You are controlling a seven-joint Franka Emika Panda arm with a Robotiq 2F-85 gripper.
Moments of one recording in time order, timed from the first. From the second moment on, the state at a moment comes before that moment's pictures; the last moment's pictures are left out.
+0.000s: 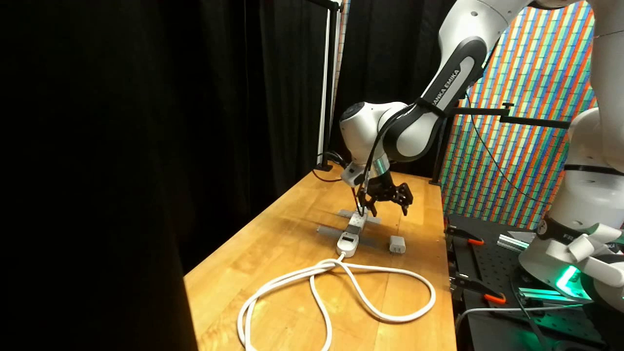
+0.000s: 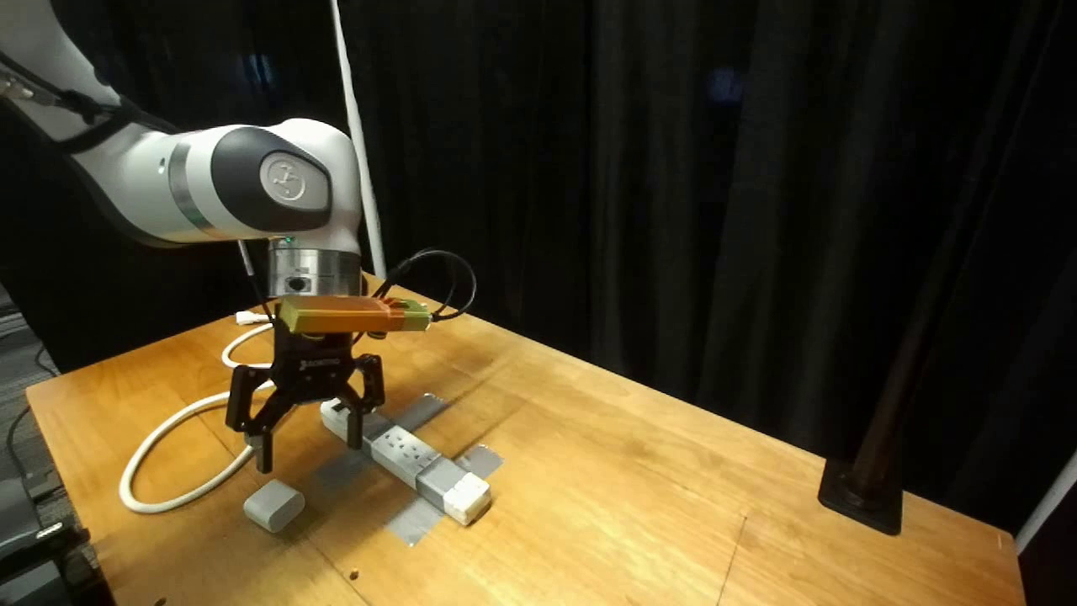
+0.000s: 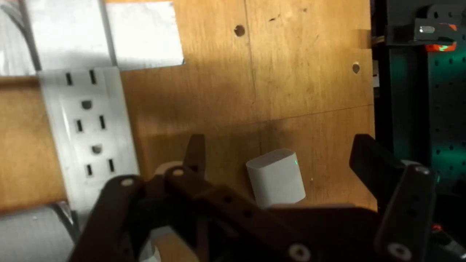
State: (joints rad) arm 0.00 0.29 0.07 -2.35 -0.37 2.21 -1.19
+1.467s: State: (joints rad) arm -0.07 0.32 0.10 -2.52 -0.25 2.54 -1.81
